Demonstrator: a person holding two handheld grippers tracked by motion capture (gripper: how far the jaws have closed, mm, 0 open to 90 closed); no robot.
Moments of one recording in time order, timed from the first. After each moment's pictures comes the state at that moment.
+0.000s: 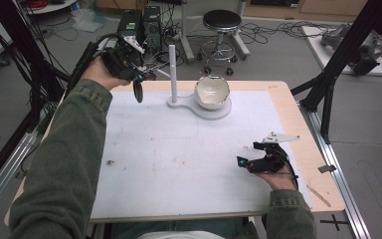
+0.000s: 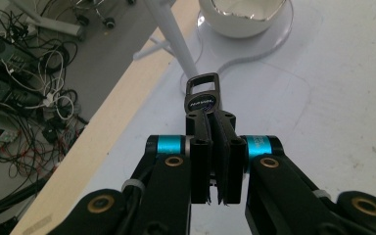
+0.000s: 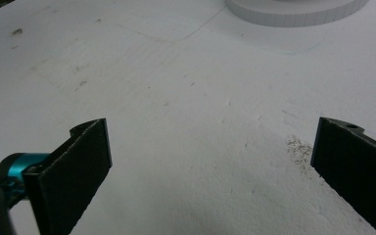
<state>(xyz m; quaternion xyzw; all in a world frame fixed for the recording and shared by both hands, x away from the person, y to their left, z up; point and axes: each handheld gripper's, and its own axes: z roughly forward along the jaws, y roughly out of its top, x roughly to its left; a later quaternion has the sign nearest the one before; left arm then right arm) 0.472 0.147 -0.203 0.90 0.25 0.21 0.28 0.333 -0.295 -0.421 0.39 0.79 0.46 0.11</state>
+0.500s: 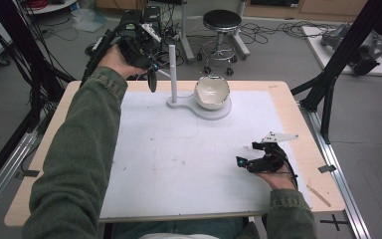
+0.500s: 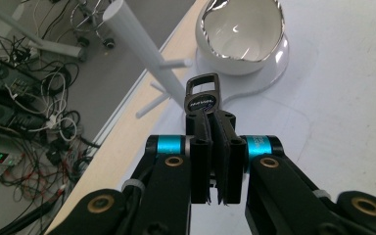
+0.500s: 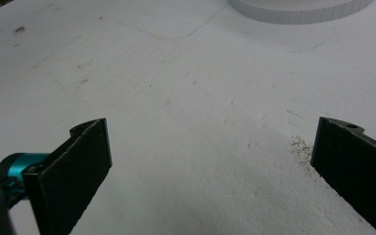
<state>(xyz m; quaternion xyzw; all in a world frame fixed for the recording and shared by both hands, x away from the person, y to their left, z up) 0.490 0.113 -0.188 0.90 0.22 0.22 0.29 0.336 -0.295 -0.423 0.39 0.79 0.46 0.10</state>
